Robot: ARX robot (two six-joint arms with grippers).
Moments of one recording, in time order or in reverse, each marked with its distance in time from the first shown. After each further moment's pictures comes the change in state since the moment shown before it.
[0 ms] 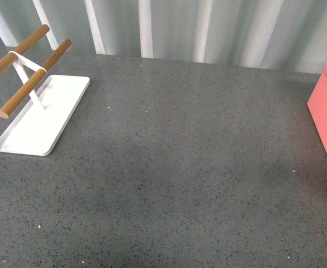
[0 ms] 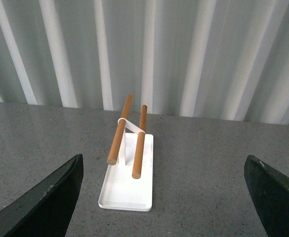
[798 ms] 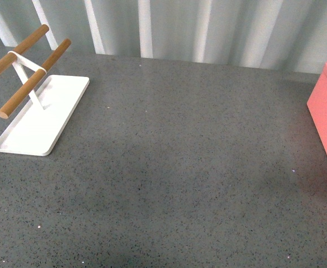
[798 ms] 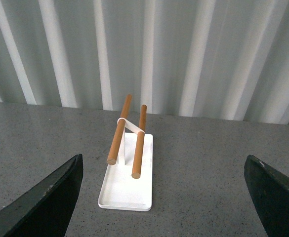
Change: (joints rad) left arm 0.000 0.000 0.000 0.000 0.000 0.000; right arm 0.001 -0.175 -0.068 -0.088 0.005 0.006
